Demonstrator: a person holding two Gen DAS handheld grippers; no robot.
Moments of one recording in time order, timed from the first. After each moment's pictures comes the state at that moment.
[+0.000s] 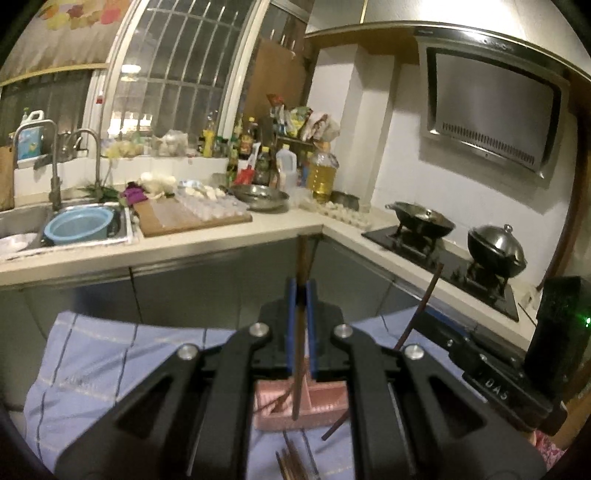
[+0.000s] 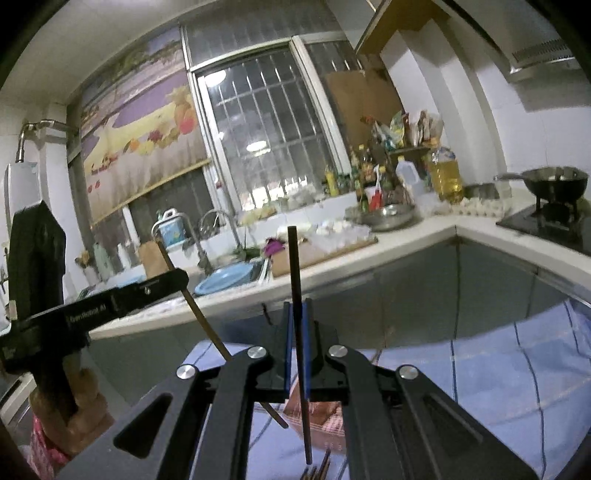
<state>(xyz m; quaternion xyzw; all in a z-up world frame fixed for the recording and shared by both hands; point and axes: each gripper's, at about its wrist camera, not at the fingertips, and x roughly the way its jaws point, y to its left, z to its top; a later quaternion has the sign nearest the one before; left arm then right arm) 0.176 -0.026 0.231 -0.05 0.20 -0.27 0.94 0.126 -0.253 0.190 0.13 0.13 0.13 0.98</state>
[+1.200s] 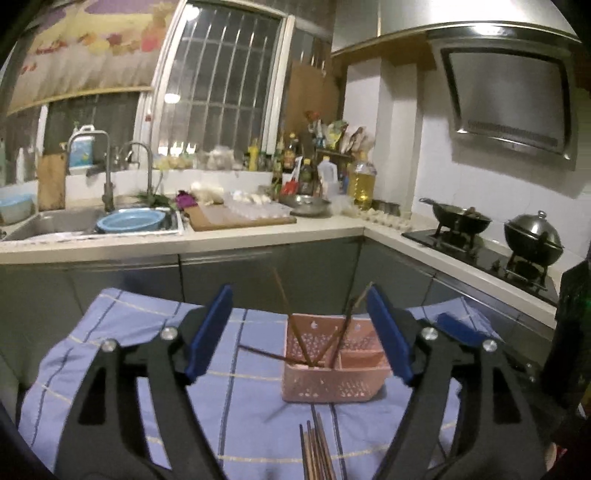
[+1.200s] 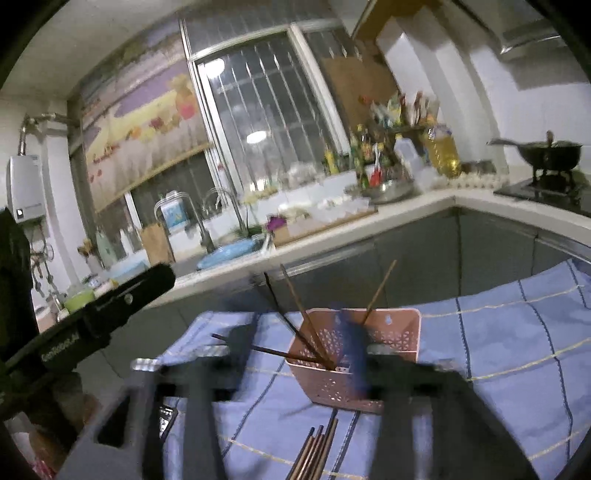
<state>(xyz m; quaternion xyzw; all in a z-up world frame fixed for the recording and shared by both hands) 0.077 -0.020 0.159 -0.03 0.14 -0.17 0.97 0.049 -0.237 0.116 0.14 0.12 0.13 0.97</state>
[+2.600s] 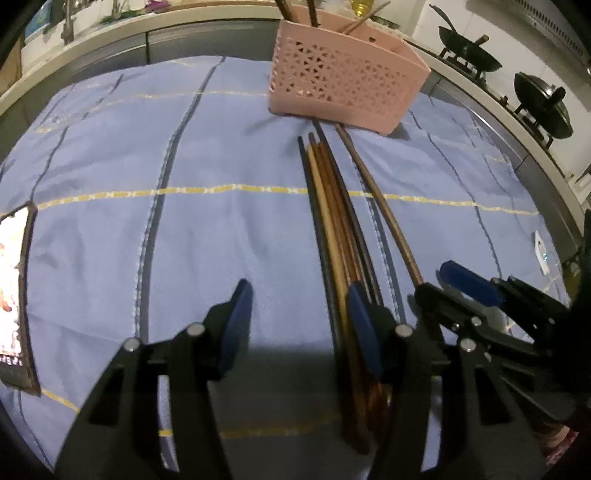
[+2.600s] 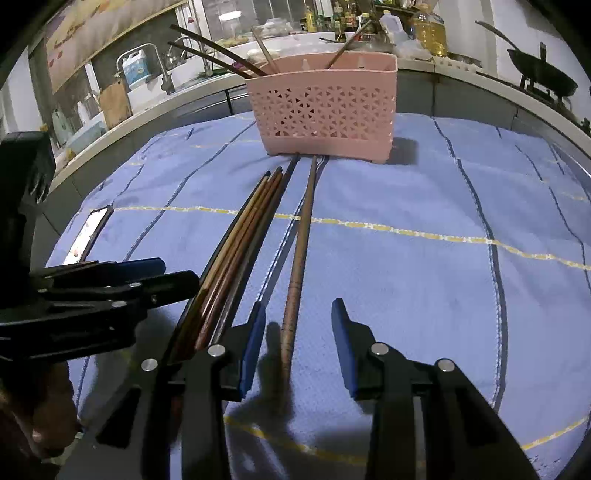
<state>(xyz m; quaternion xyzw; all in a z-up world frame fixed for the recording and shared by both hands) 0.062 -0.025 -0.061 0.01 0.48 -0.21 0.85 0.012 -0.195 -0.065 0.06 0.40 0.09 0.91</state>
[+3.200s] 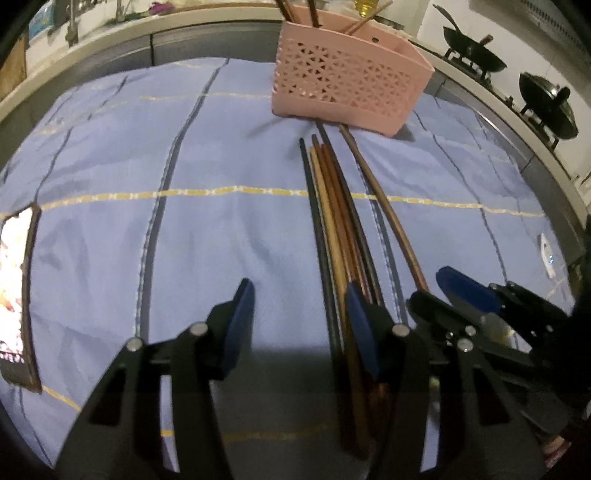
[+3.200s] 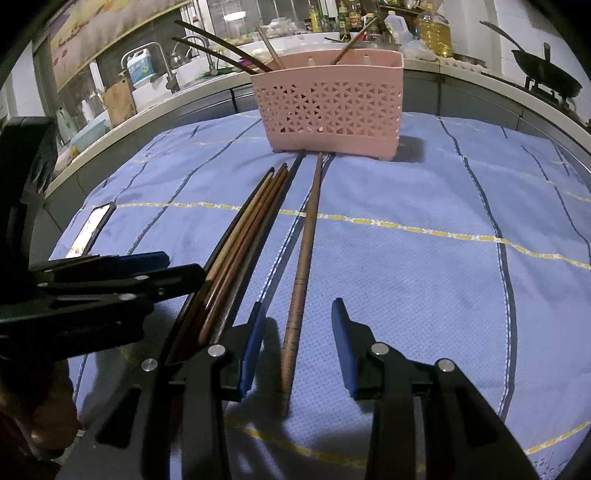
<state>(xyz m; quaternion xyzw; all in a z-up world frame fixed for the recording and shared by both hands) 0.063 -0.025 -0.061 0.01 0.48 -0.20 0.86 0.012 -0.193 -0.069 0.05 0.40 0.09 0.91</state>
